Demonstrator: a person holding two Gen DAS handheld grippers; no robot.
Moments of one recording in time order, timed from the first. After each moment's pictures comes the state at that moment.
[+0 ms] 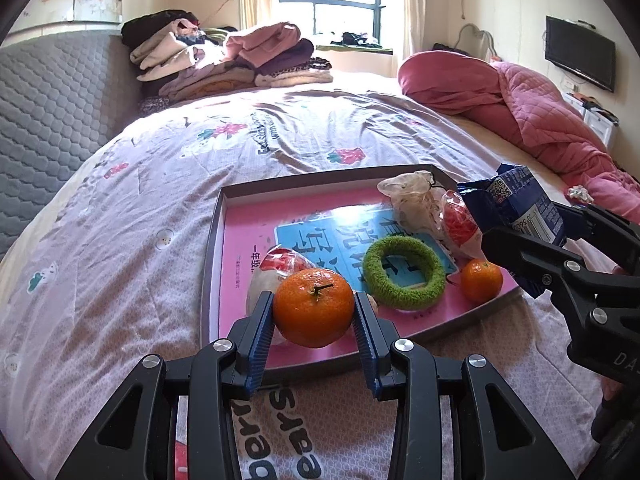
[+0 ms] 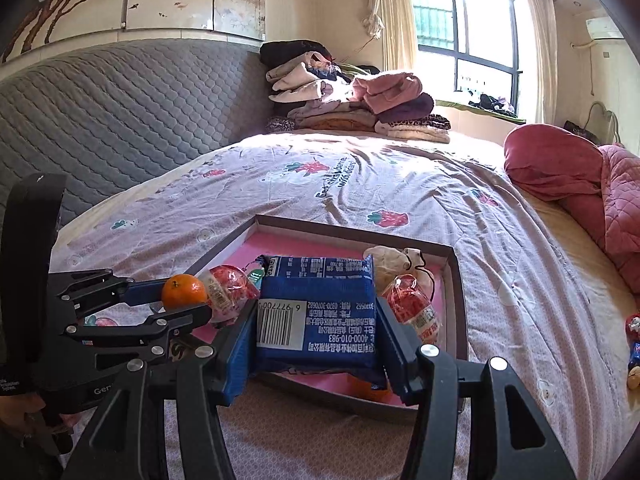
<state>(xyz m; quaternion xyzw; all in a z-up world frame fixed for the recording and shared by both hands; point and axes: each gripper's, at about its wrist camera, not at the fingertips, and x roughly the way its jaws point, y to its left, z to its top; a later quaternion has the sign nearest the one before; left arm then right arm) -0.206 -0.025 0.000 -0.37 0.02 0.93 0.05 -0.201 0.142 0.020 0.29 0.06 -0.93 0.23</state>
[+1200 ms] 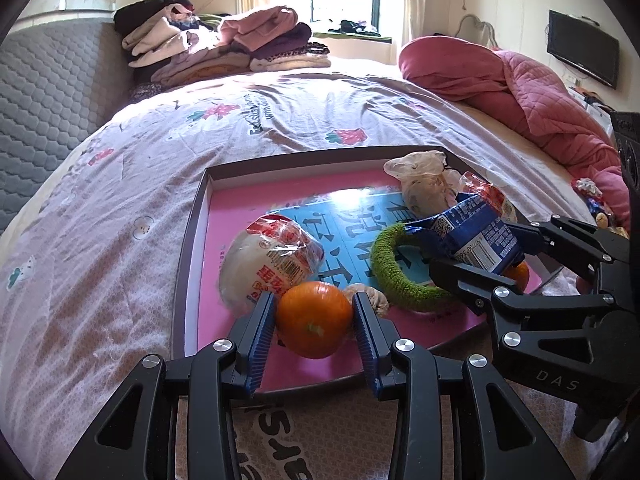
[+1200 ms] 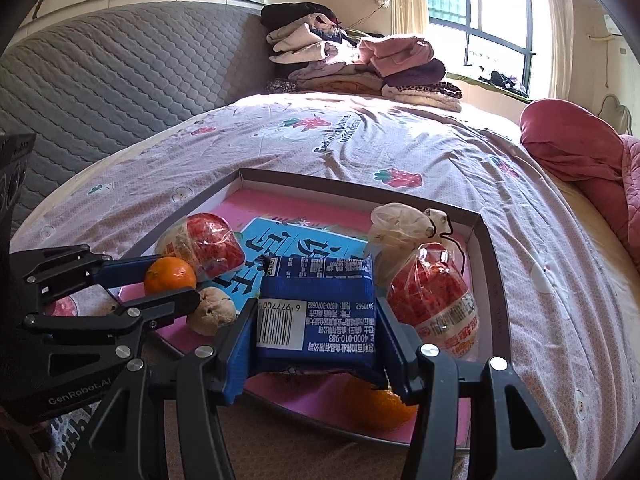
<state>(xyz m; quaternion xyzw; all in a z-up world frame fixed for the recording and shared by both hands) -0.233 -0.025 -0.031 -0.39 0.01 0.92 0.06 -0.244 0.123 -0.037 0.35 0.09 -0.90 0.23</state>
